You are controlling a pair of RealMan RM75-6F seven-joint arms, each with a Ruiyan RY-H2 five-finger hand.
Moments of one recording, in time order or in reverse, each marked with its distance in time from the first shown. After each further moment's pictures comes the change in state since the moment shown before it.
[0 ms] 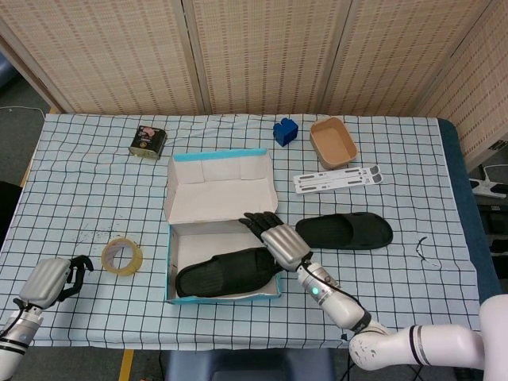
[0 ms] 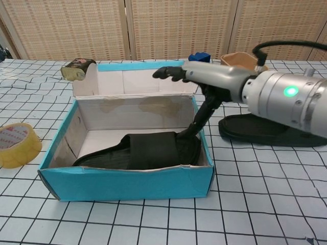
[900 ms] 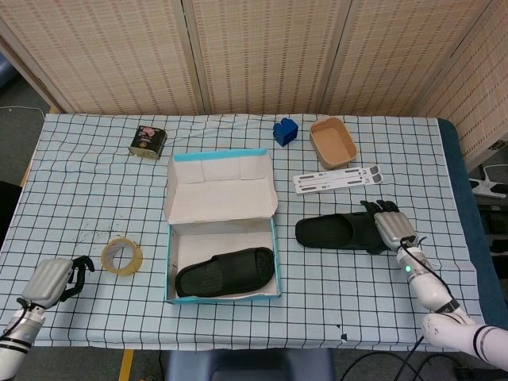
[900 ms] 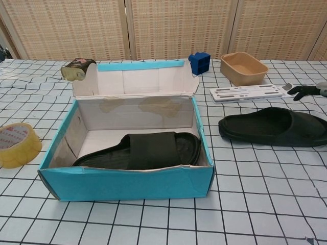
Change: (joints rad) left arm -0.004 -0.011 -0.001 -0.002 -0.017 -0.019 0.044; right arm -0.188 0.132 -0.129 0.493 -0.013 -0.162 0.268
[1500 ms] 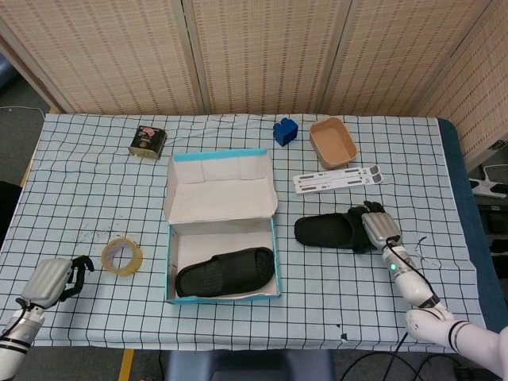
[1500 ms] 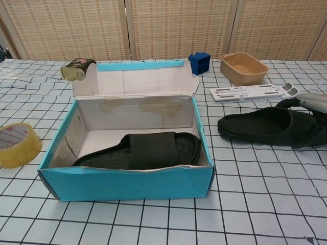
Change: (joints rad) left arm 0.001 0.001 0.001 0.004 0.006 0.004 -0.009; right arm -0.010 -0.166 0.034 0.201 -0.093 0.001 0.075
